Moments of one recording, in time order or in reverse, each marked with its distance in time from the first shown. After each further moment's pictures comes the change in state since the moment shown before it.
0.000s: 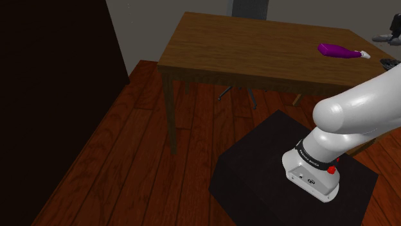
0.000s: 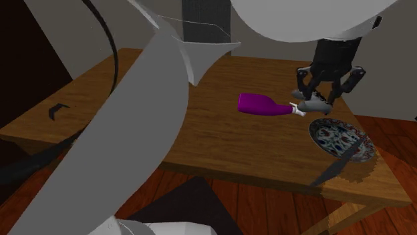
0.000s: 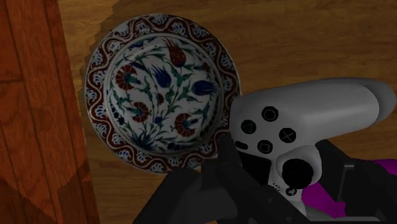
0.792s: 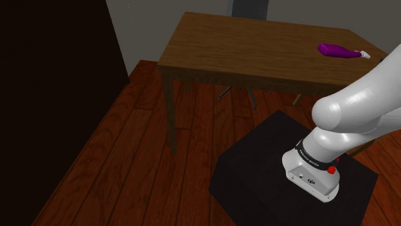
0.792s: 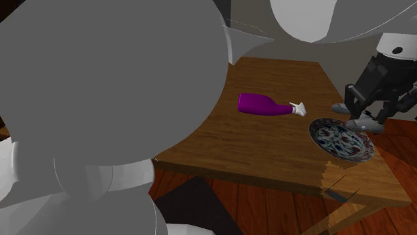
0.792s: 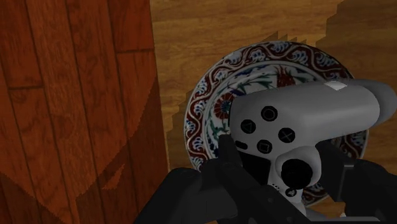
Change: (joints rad) arm -0.070 0.205 -0.214 0.114 0.142 0.090 -0.306
